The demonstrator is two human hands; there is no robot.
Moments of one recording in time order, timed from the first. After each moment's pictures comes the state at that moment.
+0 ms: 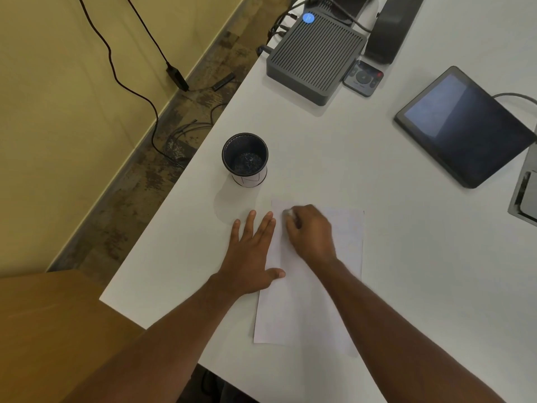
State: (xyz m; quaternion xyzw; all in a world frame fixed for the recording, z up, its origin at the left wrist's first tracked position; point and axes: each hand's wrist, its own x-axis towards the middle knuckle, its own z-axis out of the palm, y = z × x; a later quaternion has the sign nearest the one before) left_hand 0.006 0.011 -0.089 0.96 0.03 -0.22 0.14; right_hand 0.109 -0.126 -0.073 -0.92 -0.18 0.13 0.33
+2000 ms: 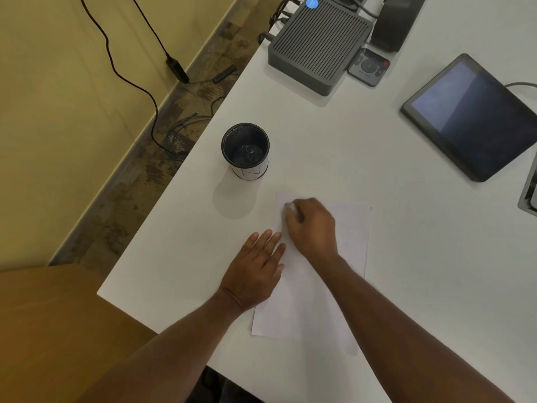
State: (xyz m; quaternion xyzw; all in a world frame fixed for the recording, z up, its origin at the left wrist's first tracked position) left_hand -0.039 -0.009 -0.141 0.98 -0.09 0.14 0.13; right_hand 0.108 -0.122 -0.080 -0.91 -0.17 0.09 0.36
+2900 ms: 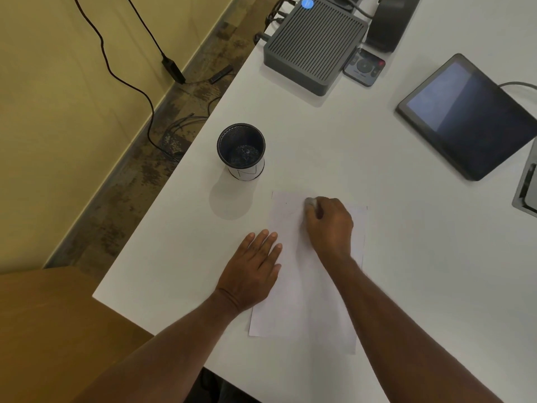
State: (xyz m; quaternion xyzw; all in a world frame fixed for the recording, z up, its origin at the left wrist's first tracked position) left_hand -0.038 -0.008 -0.140 0.98 -0.09 0.14 0.13; right_hand 0.121 -0.145 -0.075 -0.94 -0.06 0.07 0.34
